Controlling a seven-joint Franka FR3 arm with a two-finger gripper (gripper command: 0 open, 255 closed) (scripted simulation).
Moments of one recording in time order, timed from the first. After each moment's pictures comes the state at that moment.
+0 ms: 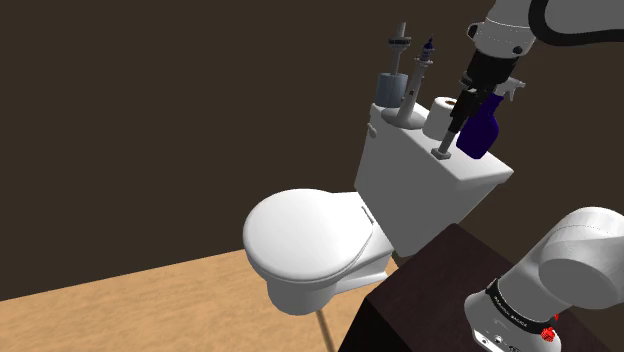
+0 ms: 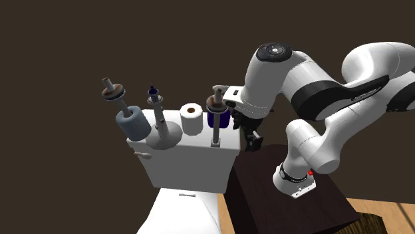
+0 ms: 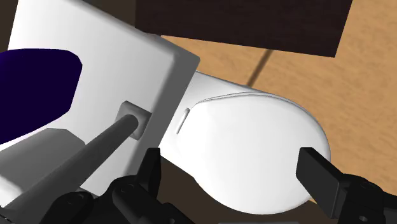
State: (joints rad) arm 0.01 -0.76 0.04 -2.30 -0.10 1.56 -0.07
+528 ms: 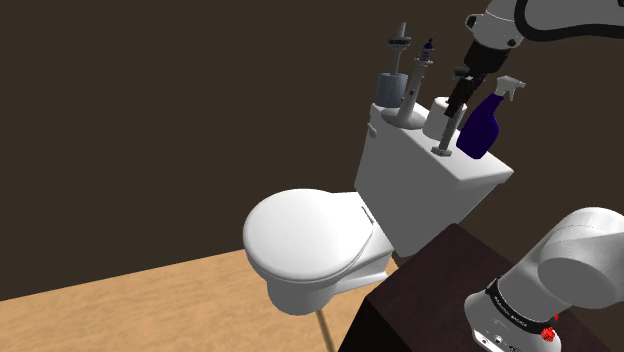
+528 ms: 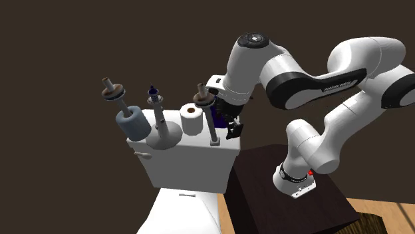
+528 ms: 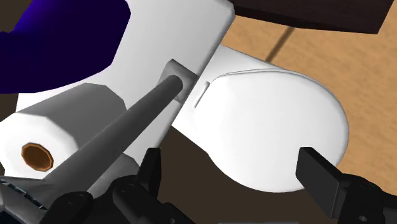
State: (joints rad) arm 0.00 -0.68 -0.08 -2.26 -0.17 1.71 -0.23
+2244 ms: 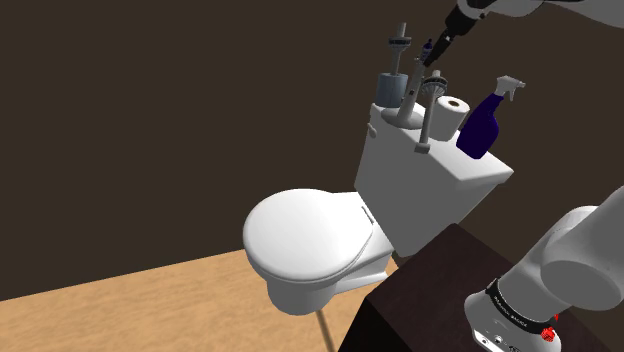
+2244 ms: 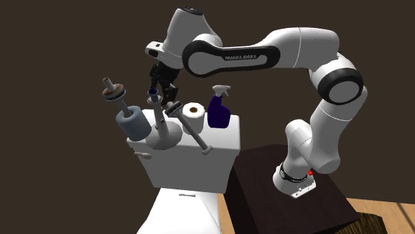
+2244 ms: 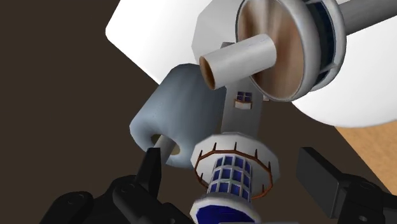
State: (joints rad) arm 0.06 -0.10 -0.47 -1.75 0.06 2.11 -0.89
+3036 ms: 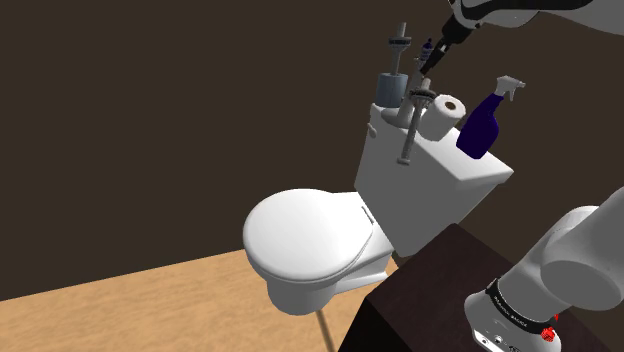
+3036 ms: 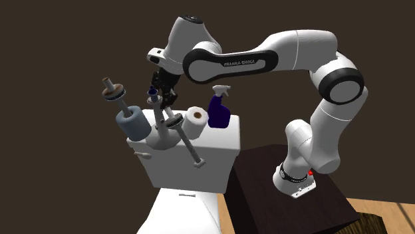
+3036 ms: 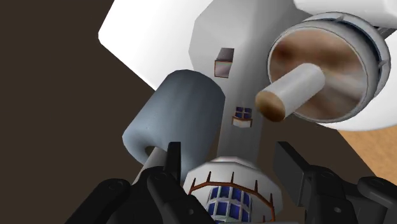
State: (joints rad) arm 0.05 -0.11 -0.47 -1.81 0.06 2.17 -0.89
